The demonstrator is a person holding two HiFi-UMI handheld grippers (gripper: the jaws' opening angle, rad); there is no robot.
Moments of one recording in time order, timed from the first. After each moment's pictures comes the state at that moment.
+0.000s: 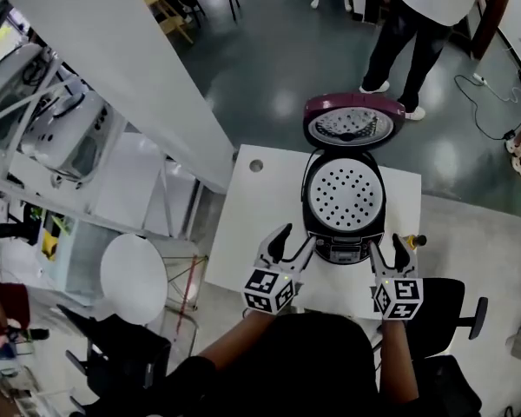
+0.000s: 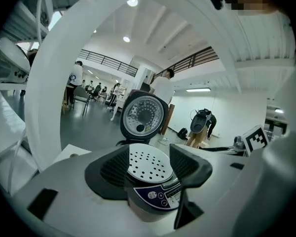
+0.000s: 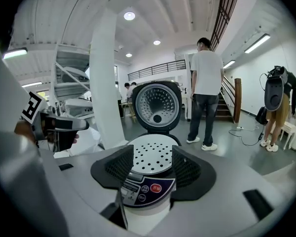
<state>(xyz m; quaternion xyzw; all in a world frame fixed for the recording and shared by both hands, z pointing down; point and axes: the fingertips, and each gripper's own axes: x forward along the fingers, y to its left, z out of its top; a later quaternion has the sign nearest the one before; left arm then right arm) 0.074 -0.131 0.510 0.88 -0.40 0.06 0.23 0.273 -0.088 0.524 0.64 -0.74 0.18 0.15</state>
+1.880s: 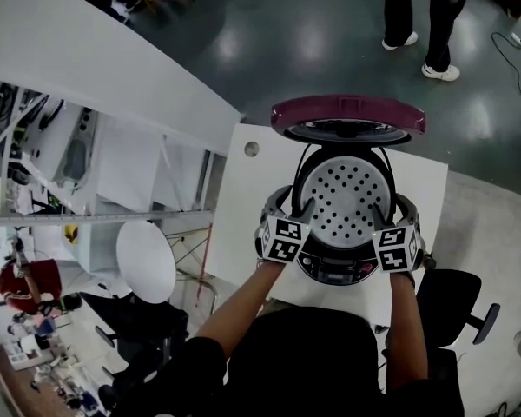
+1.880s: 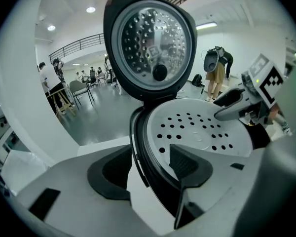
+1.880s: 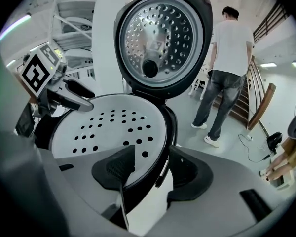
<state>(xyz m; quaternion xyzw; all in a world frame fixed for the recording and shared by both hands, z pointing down) 0.123 -0.275 0.674 0.81 -0.42 0.37 0.17 0.325 -0.241 0.671 0.52 -0.74 0.19 0.38</state>
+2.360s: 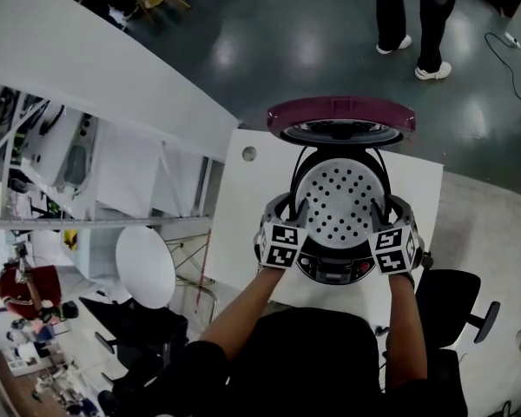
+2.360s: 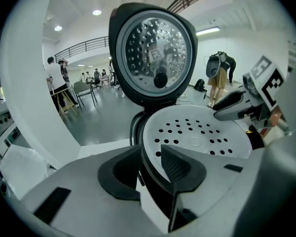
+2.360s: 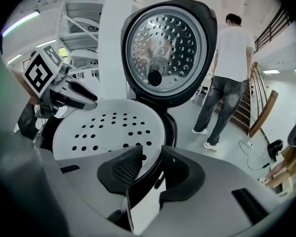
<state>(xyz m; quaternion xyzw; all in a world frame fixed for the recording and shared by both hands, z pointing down) 0.123 -0.268 0.658 0.81 -0.43 0.35 0.17 0.320 -0.241 0.651 0.51 -0.75 0.16 0.38</state>
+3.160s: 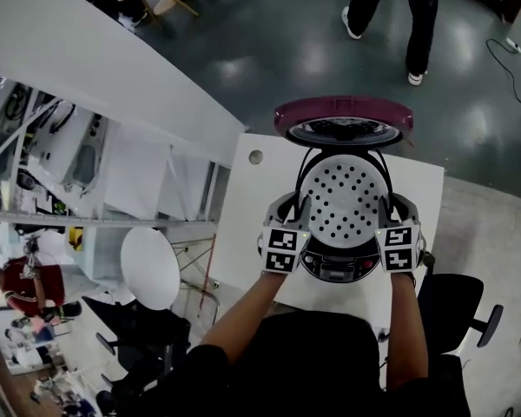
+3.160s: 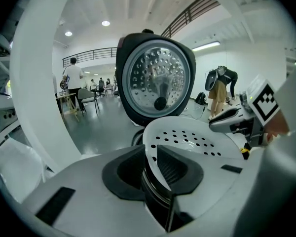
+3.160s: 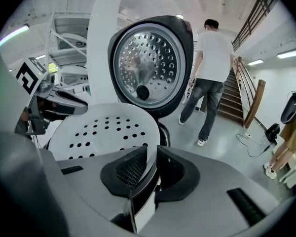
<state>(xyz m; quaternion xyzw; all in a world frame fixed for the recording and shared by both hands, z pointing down) 0.128 -0.269 0.608 0.83 -0.46 0.28 0.16 0.328 -0.246 0.625 0.56 -0.75 0.19 0.31</state>
